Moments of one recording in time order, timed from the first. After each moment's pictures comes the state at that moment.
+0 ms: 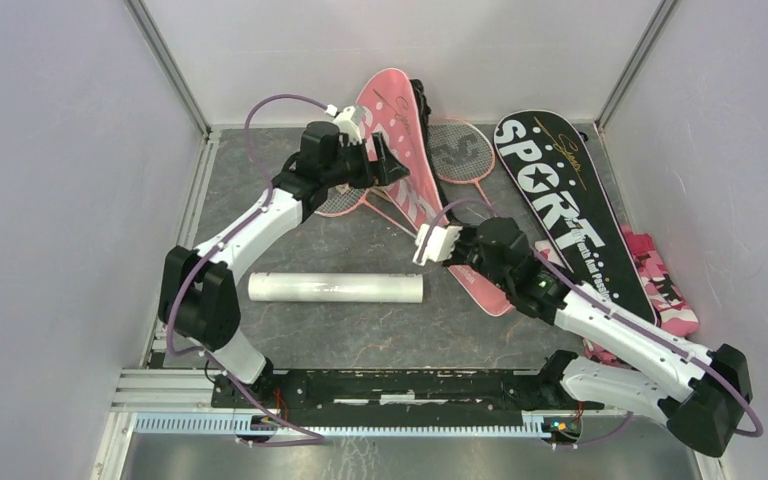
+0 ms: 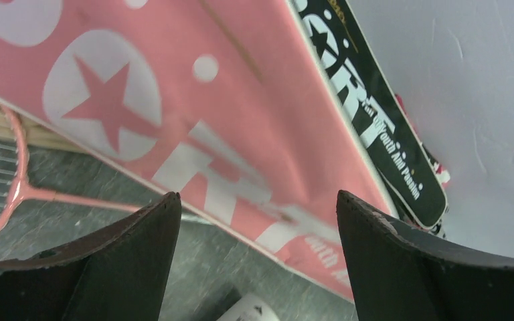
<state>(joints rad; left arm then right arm) -0.44 1.60 1.28 -0.07 0.38 -0.51 0.78 1.00 0.79 -0.16 0.16 -0.84</state>
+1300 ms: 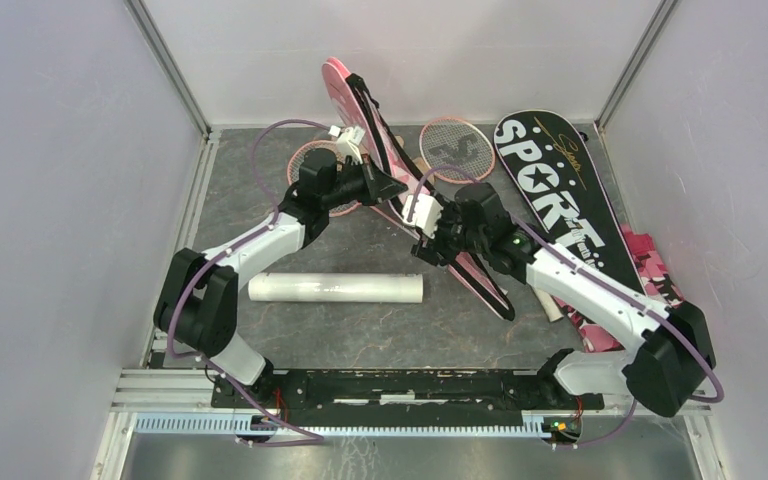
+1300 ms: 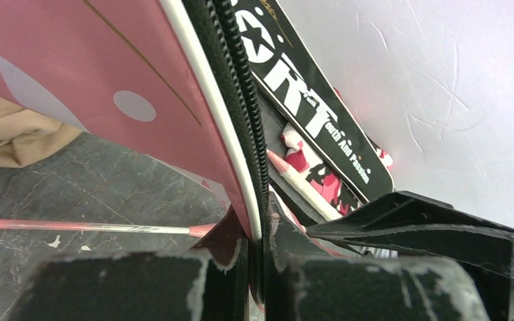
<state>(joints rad) -0.47 1.58 1.06 0.31 0.49 -0.66 0.69 1.26 0.98 -0.31 -0.21 -0.59</state>
